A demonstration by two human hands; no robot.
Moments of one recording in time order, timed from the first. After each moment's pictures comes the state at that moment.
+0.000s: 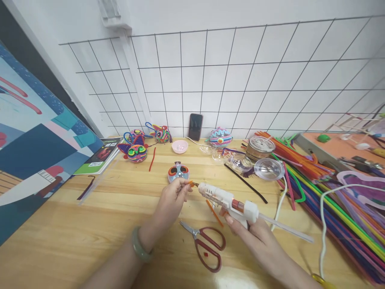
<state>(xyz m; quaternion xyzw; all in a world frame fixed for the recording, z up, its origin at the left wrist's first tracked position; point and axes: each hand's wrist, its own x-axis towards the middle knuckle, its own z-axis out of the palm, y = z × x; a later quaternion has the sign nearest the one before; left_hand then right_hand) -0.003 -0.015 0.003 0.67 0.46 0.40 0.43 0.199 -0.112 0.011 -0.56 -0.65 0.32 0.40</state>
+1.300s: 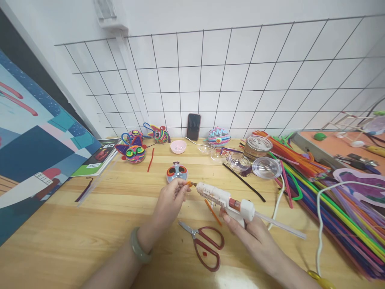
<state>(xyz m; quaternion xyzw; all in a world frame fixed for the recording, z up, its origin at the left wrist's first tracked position) -0.004 -0.012 -0.005 0.68 0.46 0.40 0.40 0.200 -0.112 0.012 -0.57 -0.68 0.28 0.36</state>
